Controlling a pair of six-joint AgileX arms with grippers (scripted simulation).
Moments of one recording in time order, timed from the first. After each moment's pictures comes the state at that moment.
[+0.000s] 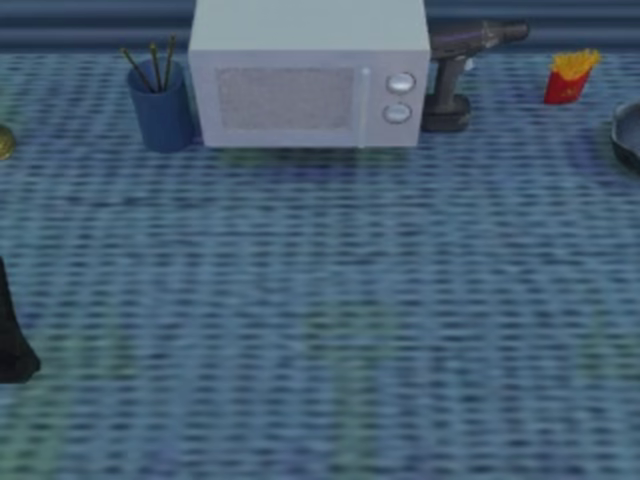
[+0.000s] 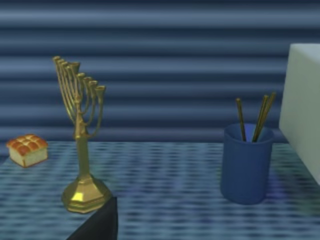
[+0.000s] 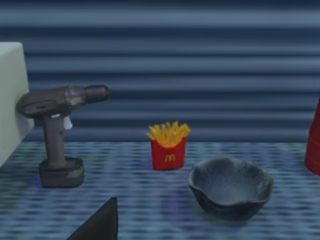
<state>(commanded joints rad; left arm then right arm) 0.00 0.00 0.00 0.00 0.00 0.00 0.00 0.00 0.00 0.00 0.00 0.00</state>
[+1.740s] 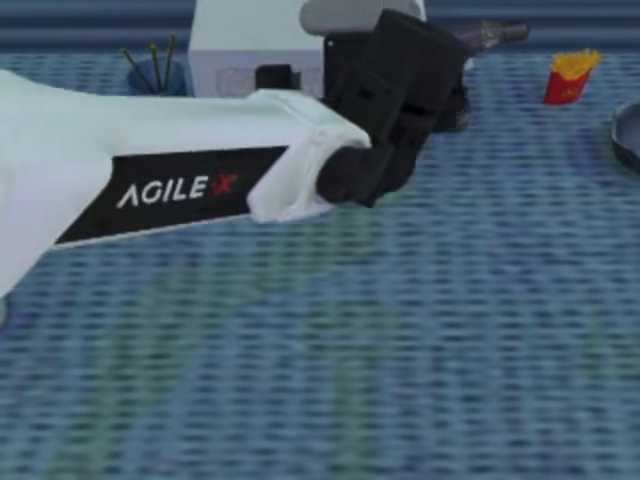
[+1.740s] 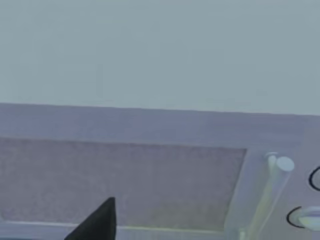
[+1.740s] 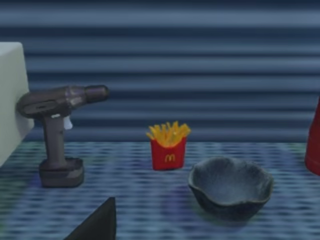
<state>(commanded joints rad) -0.80 2.01 1.43 0.00 -0.71 -0.42 0.00 0.00 0.00 0.00 0.00 0.00</state>
